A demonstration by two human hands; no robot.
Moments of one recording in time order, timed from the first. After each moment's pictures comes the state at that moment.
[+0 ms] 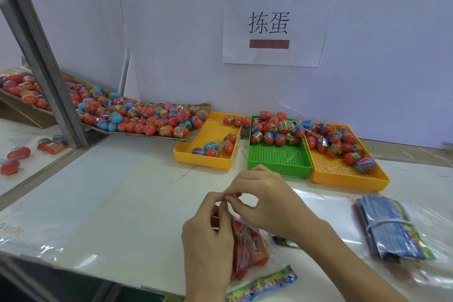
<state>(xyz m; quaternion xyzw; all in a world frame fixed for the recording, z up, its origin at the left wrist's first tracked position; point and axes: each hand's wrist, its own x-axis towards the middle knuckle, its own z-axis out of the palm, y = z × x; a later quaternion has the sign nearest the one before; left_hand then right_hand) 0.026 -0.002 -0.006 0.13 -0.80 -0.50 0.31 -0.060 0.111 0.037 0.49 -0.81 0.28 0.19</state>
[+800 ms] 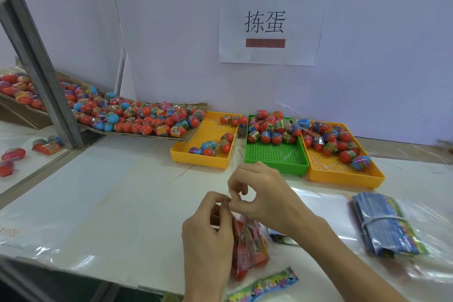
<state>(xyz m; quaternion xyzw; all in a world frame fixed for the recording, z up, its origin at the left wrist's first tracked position) 0.027 -0.001 -0.006 0.10 -0.80 -0.50 0.31 -0.060 0.114 0.042 0.46 -0.82 0.30 0.18</state>
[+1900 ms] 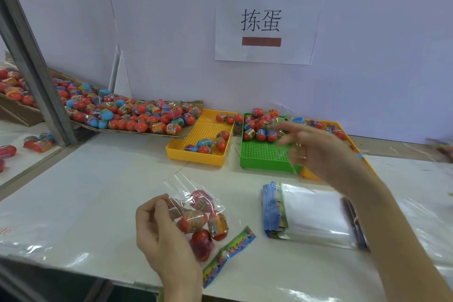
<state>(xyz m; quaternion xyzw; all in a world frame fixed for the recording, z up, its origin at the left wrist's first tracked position) 0.023 -0.021 -0.013 0.28 -0.42 -0.73 0.46 -0.116 0.201 0.074 0.24 -0.70 0.66 -0.14</state>
